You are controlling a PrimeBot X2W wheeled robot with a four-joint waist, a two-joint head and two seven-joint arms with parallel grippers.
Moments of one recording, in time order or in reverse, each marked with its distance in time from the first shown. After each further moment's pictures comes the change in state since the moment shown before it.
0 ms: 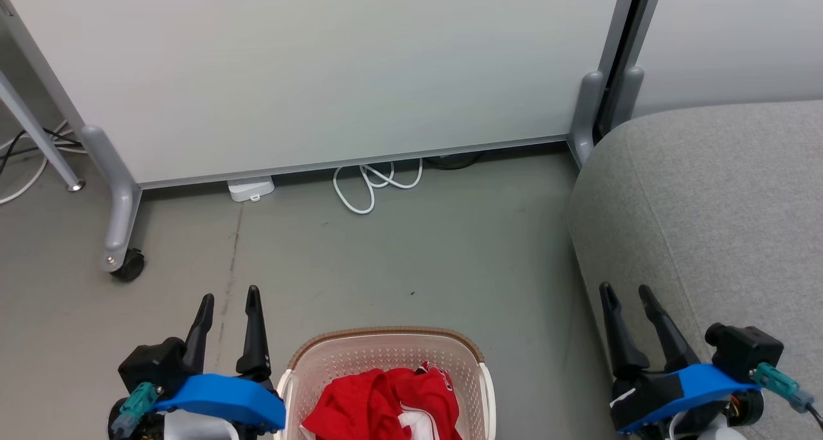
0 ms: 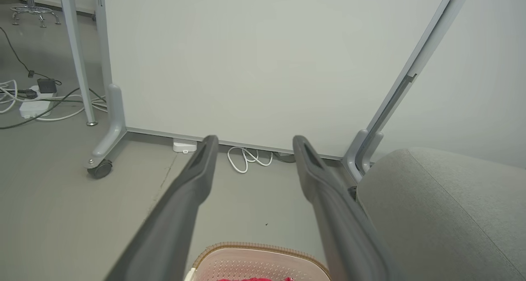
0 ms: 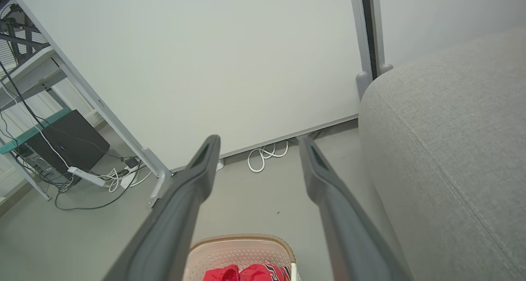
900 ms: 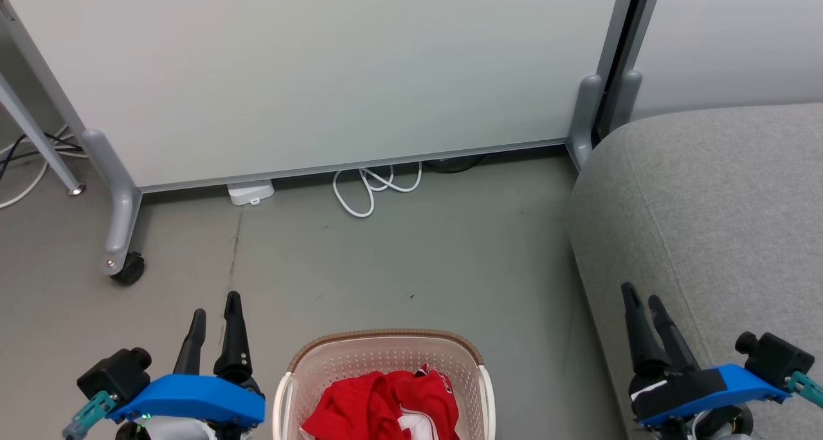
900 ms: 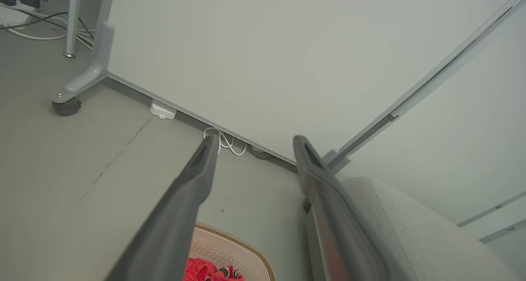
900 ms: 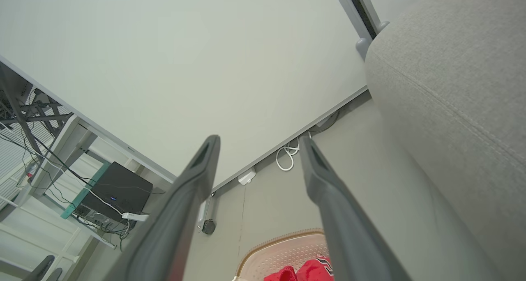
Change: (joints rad) left arm 0.017 -0.040 0.095 -0.008 -0.294 -0.054 0.077; right arm 0.011 0.002 -0.029 0.000 0.333 -0.001 0.060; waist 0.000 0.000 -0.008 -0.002
